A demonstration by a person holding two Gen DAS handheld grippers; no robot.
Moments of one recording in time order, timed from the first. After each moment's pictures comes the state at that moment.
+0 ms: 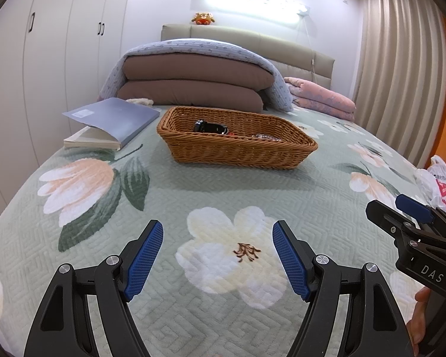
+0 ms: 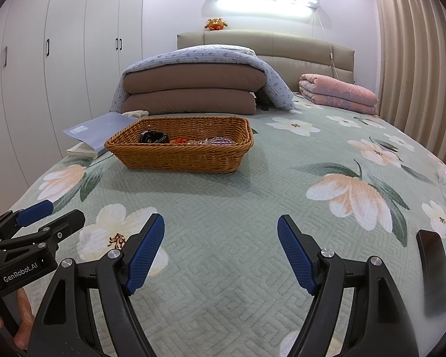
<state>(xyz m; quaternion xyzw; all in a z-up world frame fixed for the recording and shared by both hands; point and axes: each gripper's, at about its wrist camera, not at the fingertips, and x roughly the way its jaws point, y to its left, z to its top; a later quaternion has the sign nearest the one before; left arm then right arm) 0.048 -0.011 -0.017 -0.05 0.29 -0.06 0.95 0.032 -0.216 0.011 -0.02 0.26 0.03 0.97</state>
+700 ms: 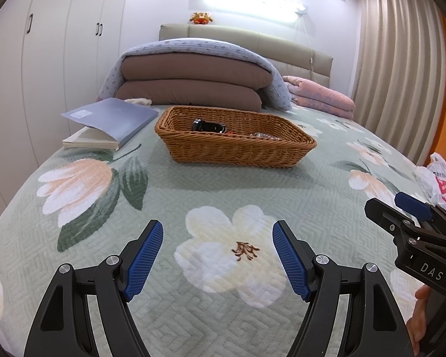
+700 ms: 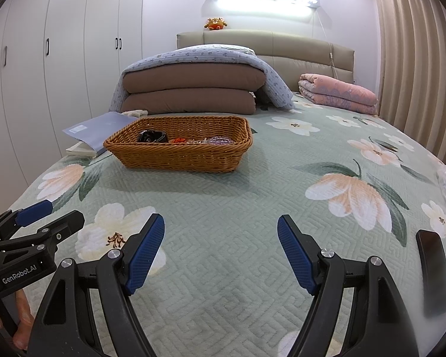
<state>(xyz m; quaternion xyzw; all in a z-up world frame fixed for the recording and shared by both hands) 0.047 -0.013 -0.017 -0.05 0.29 -0.06 0.95 0.033 -0.218 0.010 -0.01 0.26 0.03 0.97</state>
